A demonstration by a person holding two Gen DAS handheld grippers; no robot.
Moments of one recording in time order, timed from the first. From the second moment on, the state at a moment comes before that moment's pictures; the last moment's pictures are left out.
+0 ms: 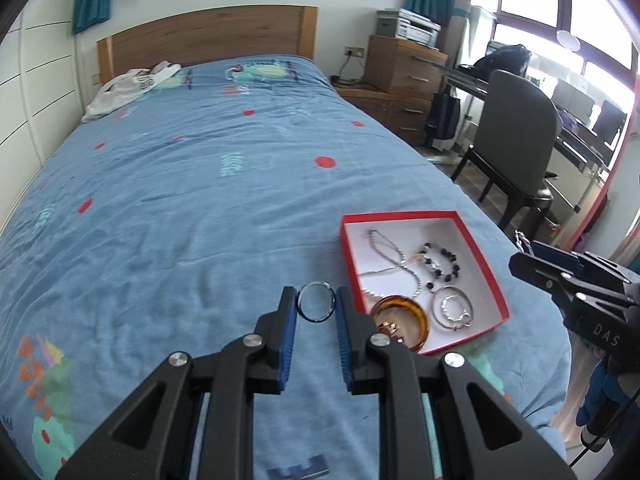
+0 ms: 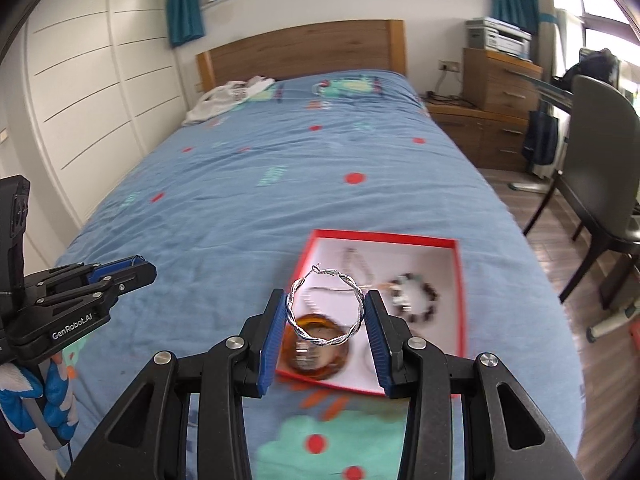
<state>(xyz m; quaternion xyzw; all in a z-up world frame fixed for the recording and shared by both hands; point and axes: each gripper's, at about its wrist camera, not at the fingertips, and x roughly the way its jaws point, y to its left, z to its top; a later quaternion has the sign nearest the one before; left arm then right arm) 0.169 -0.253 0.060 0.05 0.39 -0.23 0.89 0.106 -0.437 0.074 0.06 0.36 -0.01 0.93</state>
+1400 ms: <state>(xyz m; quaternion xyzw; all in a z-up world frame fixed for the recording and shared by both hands) 0.275 -0.409 -0.079 0.14 0.47 -0.28 0.83 0.234 -0.516 -0.059 0.00 0.49 0.04 0.87</state>
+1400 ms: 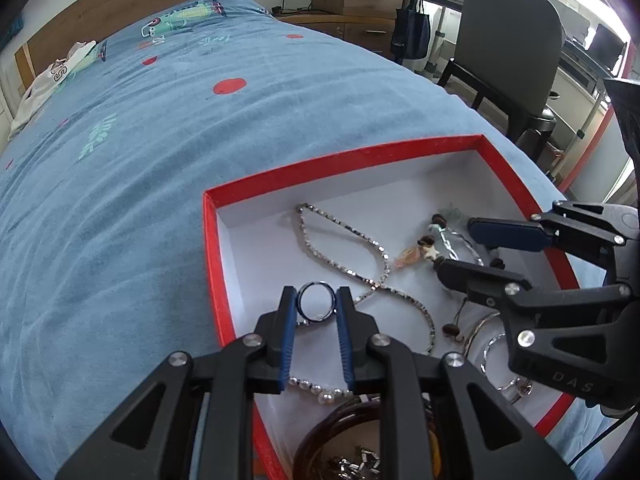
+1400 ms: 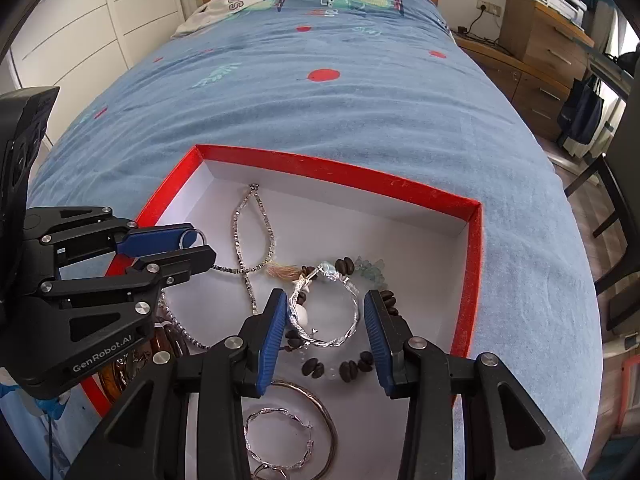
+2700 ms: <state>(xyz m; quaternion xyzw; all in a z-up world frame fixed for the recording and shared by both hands) 0.174 -0.254 0.033 0.06 0.44 -0.20 0.87 0.124 -0.430 0.050 0.05 0.42 0.05 0.91</state>
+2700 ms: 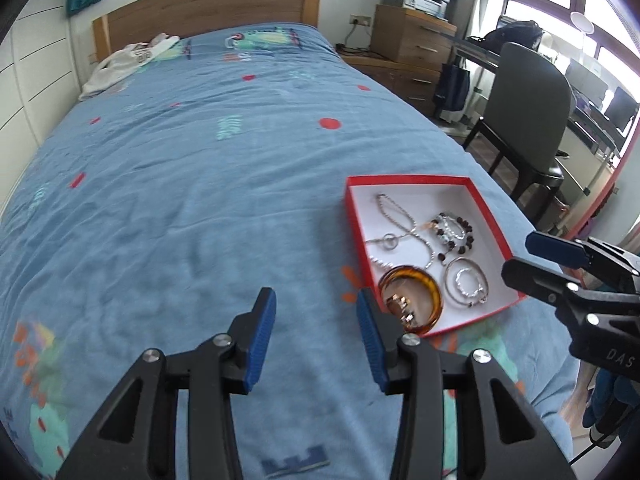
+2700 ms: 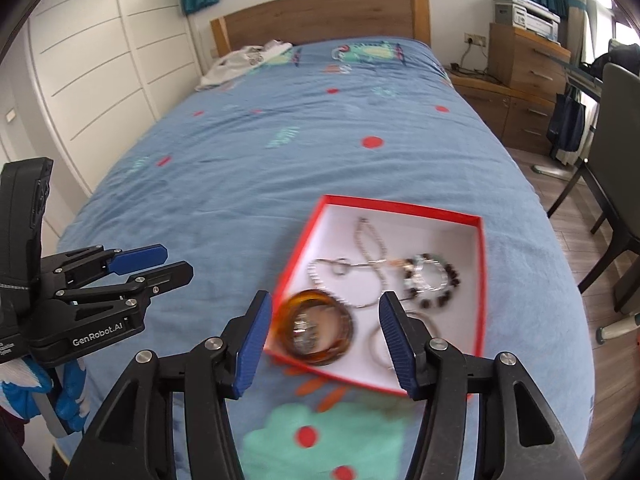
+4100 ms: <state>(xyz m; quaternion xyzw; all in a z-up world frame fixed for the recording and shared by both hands) 0.036 -0.084 0.116 0.03 0.34 -0.03 0.94 0.007 -0.304 0.110 0.05 0.32 0.06 0.94</state>
